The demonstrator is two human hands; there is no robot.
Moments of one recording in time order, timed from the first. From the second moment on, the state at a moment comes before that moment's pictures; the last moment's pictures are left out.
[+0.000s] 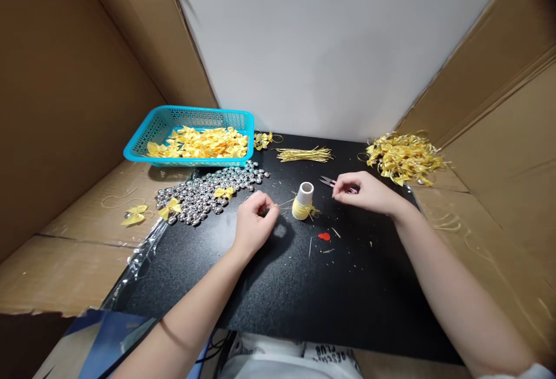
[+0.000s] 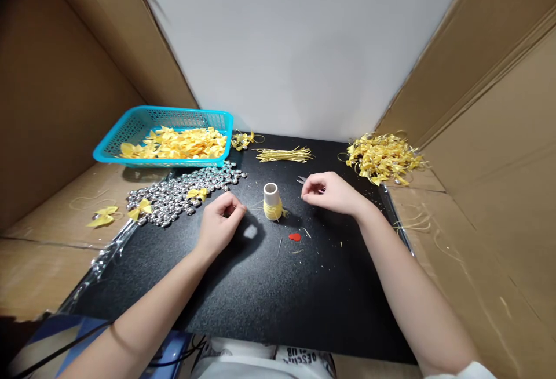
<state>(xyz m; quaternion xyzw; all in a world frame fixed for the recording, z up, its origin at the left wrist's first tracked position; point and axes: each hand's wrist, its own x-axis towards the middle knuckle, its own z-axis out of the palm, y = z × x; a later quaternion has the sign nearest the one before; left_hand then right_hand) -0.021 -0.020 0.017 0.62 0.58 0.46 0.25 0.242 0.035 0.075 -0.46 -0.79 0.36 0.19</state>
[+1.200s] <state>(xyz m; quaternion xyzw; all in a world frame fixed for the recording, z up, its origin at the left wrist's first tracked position) -0.024 -0.033 0.034 0.77 0.29 0.36 0.43 0.191 -0.005 0.074 -0.47 -0.87 0.12 0.11</state>
